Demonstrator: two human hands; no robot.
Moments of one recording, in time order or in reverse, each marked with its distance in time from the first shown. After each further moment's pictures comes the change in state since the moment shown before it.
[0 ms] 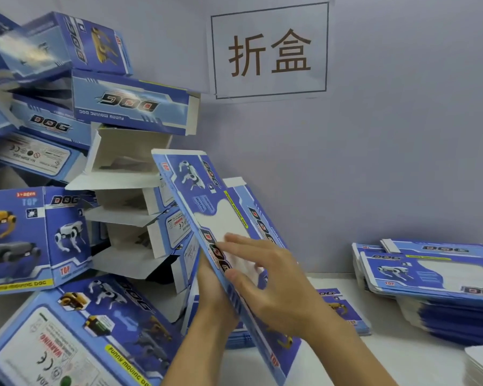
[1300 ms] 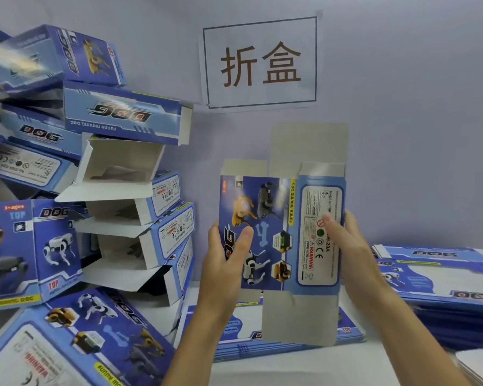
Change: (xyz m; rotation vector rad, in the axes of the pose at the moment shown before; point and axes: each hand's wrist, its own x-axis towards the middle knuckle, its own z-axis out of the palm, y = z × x) left_hand -0.001 0.019 0.026 0.735 -0.083 0.361; right_hand -0.004 0.042 -0.077 0.600 0.424 0.334
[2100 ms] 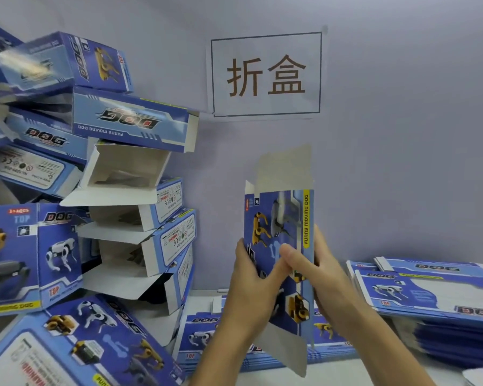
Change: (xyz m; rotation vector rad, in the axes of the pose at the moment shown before) left_hand -0.007 -0.006 0.023 -0.025 -0.164 -0.081; right_hand -0.003 0.000 0.038 -0.006 -0.230 -0.004
